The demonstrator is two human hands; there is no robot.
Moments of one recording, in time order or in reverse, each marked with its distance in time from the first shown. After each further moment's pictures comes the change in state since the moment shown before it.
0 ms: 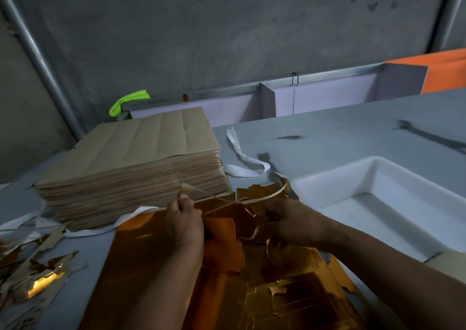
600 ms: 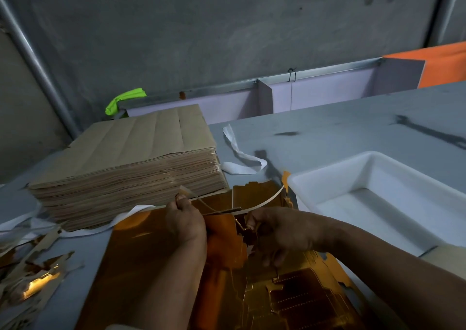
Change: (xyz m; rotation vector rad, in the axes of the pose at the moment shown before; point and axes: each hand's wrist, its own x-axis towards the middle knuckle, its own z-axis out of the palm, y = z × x) left_hand 0.004 -0.008 0.011 0.055 0.071 -0.016; right_hand -0.003 0.002 0.002 0.068 -0.346 -0.048
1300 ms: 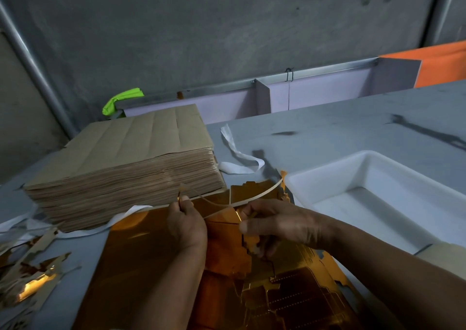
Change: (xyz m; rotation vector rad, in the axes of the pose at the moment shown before) left_hand -0.009 -0.007 -0.003 0.106 -0.046 0.091; right_hand -0.002 -0.003 0.000 0.161 0.104 -0.098
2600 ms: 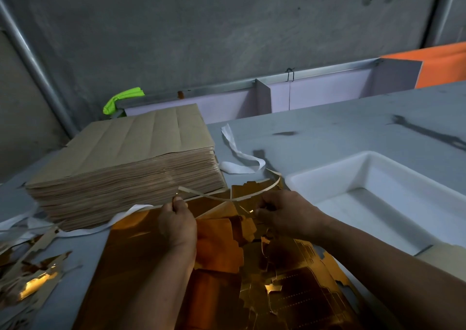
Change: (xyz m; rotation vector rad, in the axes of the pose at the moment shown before) left_hand 0.010 0.004 -0.013 -0.073 -0.026 -0.064; right_hand 0.008 0.007 -0.005 -0.378 0.413 0.013
